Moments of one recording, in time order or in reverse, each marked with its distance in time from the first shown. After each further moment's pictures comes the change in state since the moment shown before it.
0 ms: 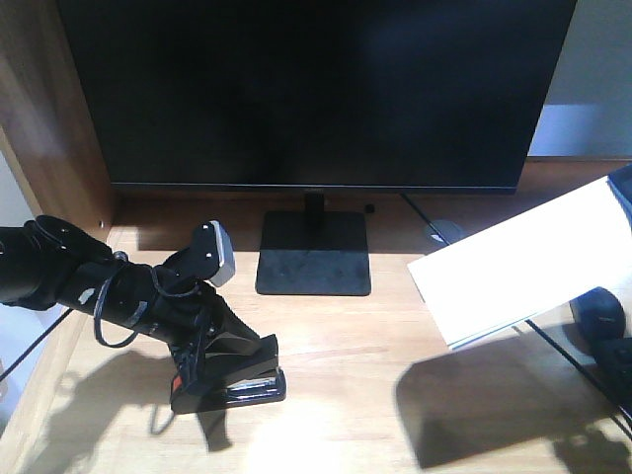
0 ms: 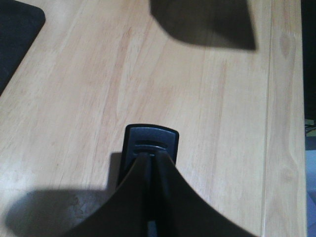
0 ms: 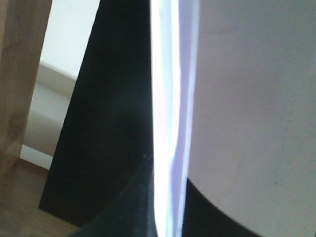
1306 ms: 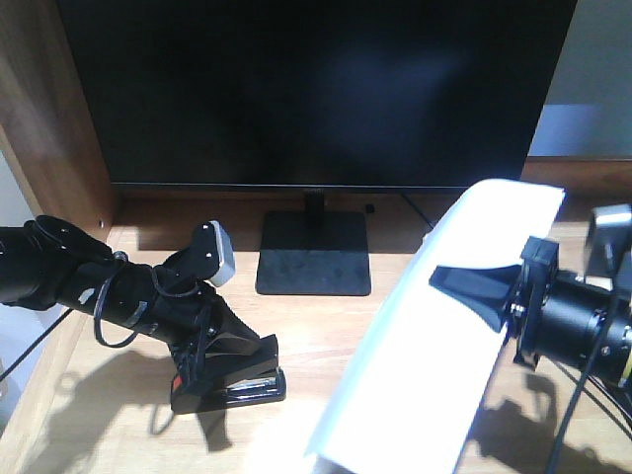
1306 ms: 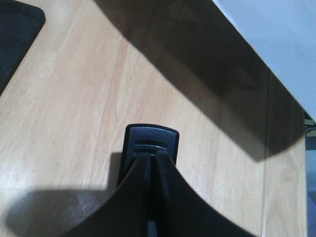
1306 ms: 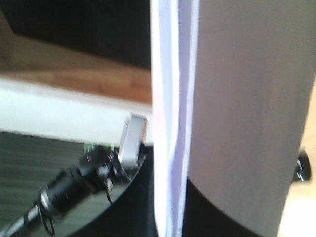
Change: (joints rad) left arm 0.000 0.000 0.000 0.000 0.000 0.000; right arm -0.217 0.530 -0.002 -1.138 -0.765 0.874
